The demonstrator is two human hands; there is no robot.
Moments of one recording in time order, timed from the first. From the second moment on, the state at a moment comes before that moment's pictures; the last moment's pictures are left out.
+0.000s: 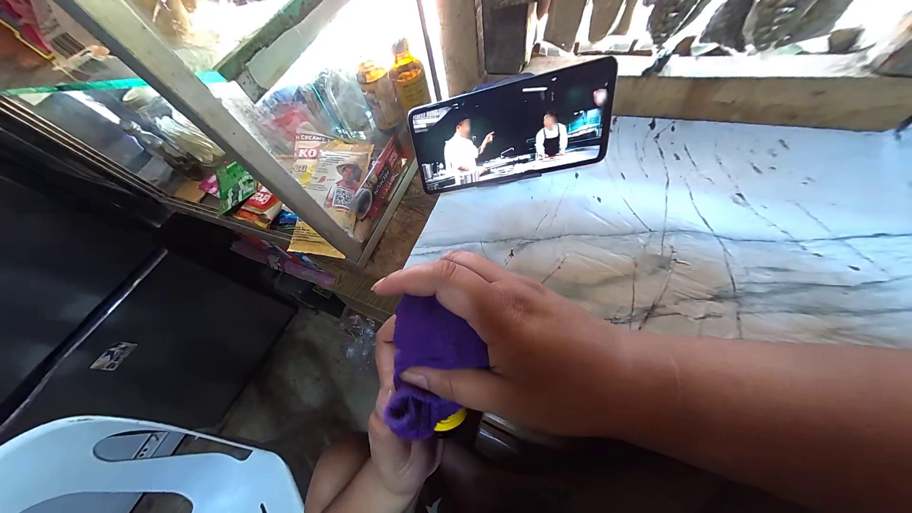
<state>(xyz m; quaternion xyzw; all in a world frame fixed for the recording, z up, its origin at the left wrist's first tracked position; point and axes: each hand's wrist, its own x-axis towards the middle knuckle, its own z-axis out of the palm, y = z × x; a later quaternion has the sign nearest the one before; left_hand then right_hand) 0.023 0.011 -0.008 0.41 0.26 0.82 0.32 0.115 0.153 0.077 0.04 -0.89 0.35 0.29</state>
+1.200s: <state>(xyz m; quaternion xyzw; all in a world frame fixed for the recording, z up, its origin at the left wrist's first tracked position) 0.020 0.010 -0.008 0.45 0.29 0.79 0.31 0.114 0.154 0.078 0.06 -0.90 0.34 0.28</state>
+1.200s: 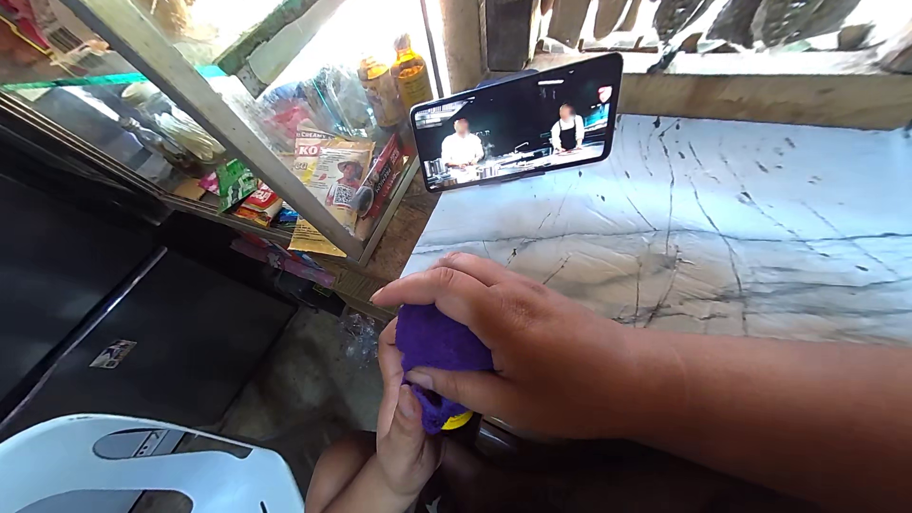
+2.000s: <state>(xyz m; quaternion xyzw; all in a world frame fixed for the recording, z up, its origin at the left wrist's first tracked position) 0.020 0.010 -0.021 0.48 0.36 0.78 0.18 0.113 0.157 0.077 0.05 -0.87 0.37 0.31</state>
